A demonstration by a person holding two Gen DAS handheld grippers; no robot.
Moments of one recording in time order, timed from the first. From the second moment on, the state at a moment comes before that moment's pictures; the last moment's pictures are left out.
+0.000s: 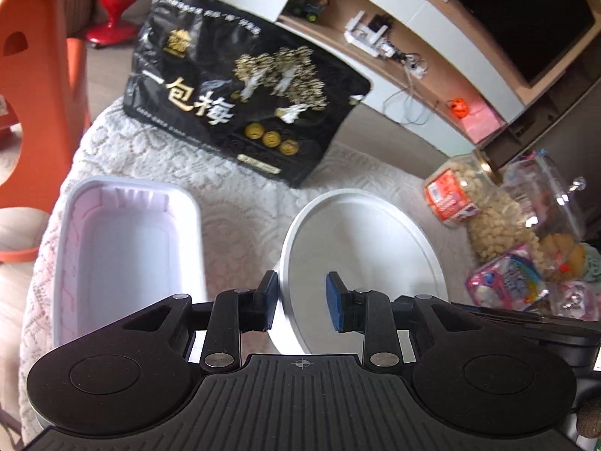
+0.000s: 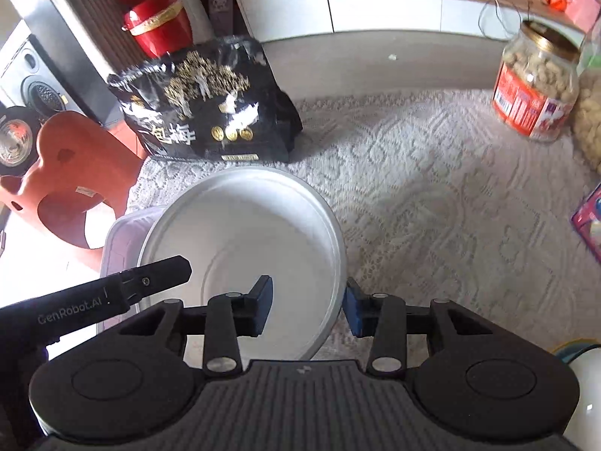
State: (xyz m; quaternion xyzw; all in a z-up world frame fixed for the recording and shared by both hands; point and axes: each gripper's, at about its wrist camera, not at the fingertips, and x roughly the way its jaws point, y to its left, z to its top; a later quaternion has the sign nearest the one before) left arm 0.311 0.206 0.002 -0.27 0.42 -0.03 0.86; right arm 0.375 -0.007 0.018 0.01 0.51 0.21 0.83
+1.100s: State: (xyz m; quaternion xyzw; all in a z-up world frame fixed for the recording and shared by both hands) left arm 0.288 0.023 0.013 -0.20 0.44 -0.22 0.85; right arm 0.308 -0.232 0.031 -0.03 0.51 0.06 0.86
